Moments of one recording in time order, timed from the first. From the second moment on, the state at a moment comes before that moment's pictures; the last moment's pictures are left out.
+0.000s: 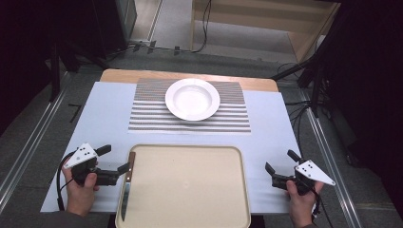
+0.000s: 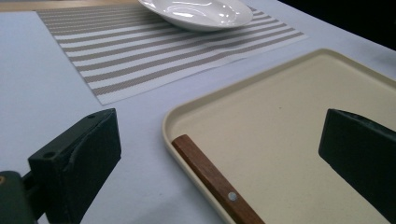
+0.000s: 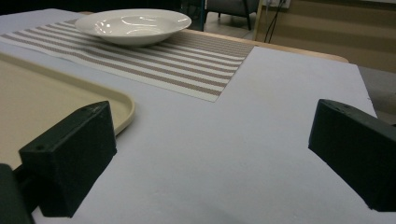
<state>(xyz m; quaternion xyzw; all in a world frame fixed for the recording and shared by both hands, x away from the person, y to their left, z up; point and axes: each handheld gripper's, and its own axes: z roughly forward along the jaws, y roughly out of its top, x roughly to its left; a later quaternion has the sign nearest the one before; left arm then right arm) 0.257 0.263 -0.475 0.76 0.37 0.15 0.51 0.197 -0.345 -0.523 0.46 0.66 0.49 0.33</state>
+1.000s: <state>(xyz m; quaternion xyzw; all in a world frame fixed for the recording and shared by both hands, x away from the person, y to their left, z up) 0.257 0.331 -0.479 0.72 0.43 0.19 0.51 0.198 -0.345 -0.523 0.46 0.67 0.49 0.33</state>
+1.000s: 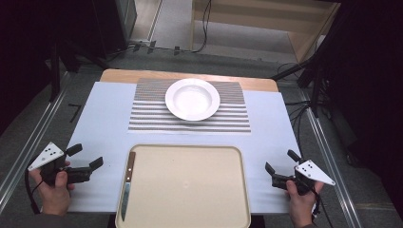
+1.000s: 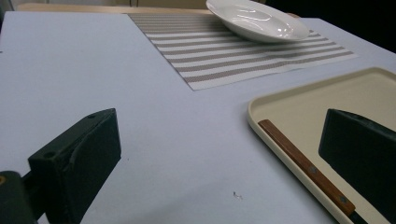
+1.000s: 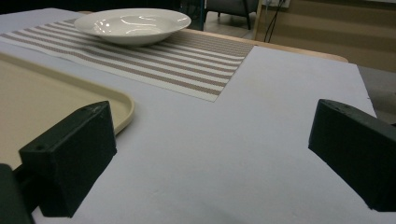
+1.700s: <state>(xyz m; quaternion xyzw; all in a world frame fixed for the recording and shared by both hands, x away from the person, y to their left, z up) 0.254 0.343 -0.487 0.70 0.44 0.19 0.53 0.198 -0.344 -0.523 0.46 0.67 0.49 0.33</state>
